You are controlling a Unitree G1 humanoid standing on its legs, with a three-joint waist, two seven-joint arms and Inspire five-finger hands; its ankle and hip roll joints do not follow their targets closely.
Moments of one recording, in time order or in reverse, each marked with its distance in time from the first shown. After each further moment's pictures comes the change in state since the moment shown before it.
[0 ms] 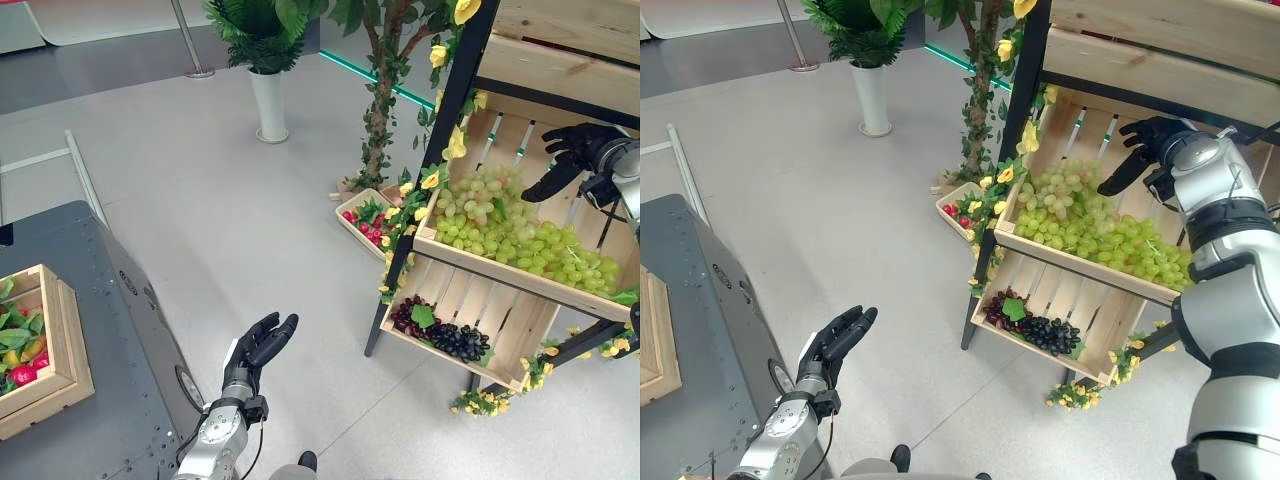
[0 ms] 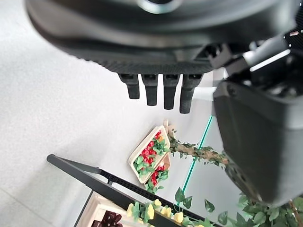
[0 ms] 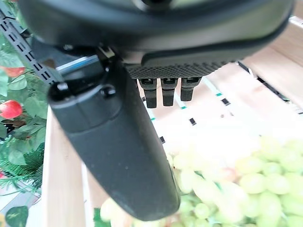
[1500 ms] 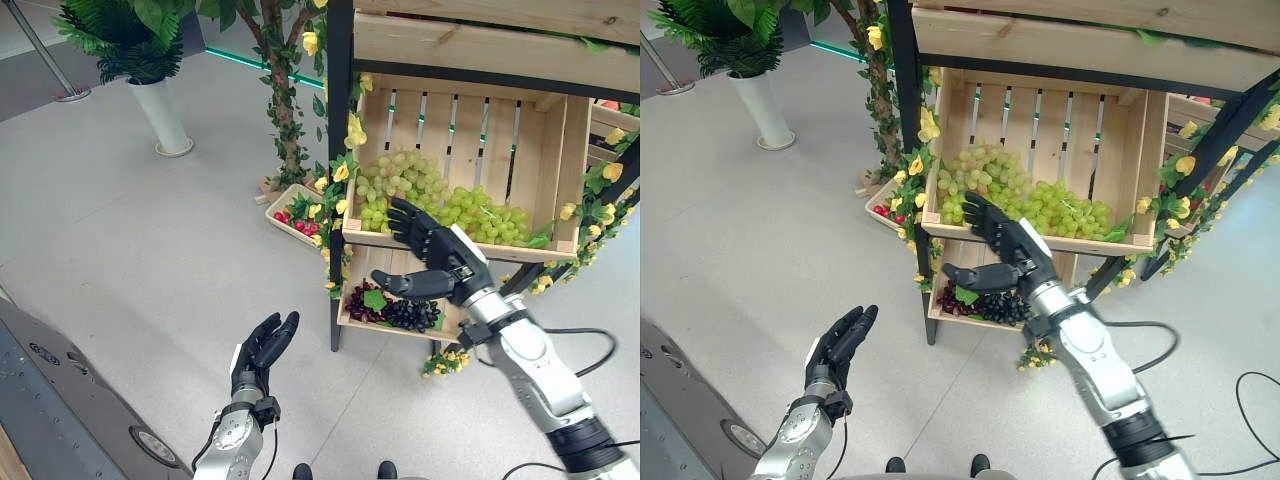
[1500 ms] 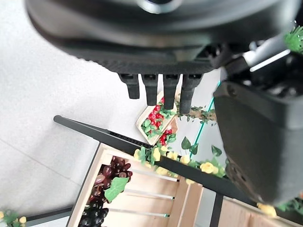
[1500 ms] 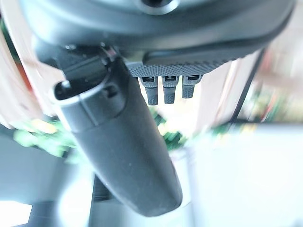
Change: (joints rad) left arm 0.047 -0.107 0.000 -0.073 0.016 0.000 0.089; right arm 1.200 0.486 -0.408 -1.260 0.480 -0.339 -0.062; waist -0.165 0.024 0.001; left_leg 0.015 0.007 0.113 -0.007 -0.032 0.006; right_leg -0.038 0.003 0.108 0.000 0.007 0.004
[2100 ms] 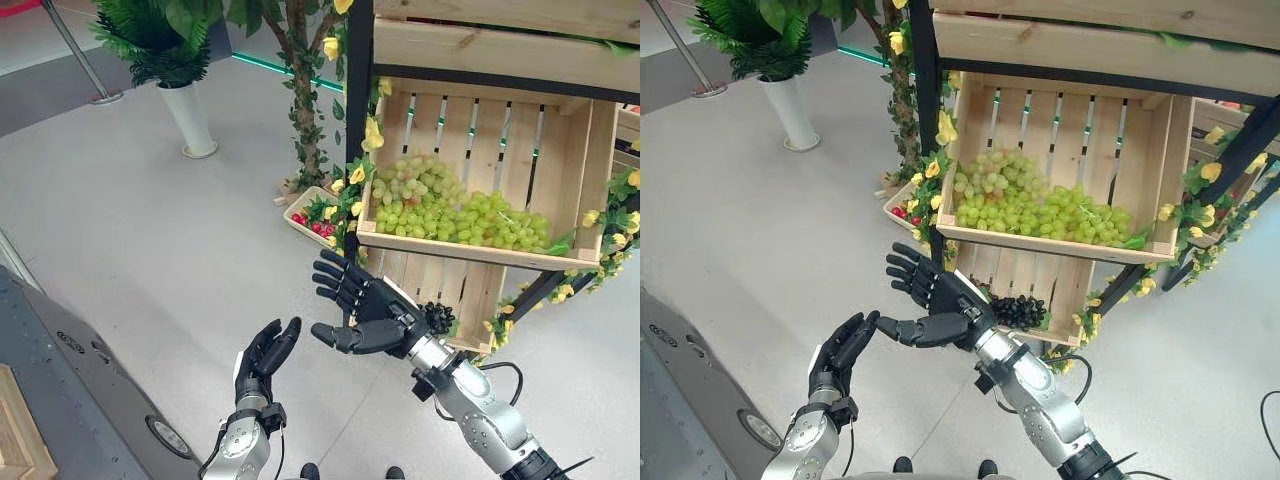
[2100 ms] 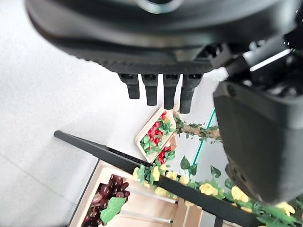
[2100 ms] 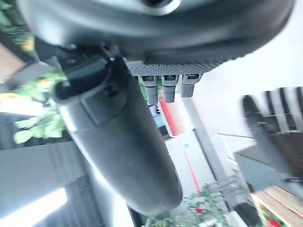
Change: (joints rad) left arm 0.037 -0.009 -0.002 -0.024 0.007 -0.001 0.072; right arm 0.077 0.045 0.194 0.127 0.075 -0.012 0.087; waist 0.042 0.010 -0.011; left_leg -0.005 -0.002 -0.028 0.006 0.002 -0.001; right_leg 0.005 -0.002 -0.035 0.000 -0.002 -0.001
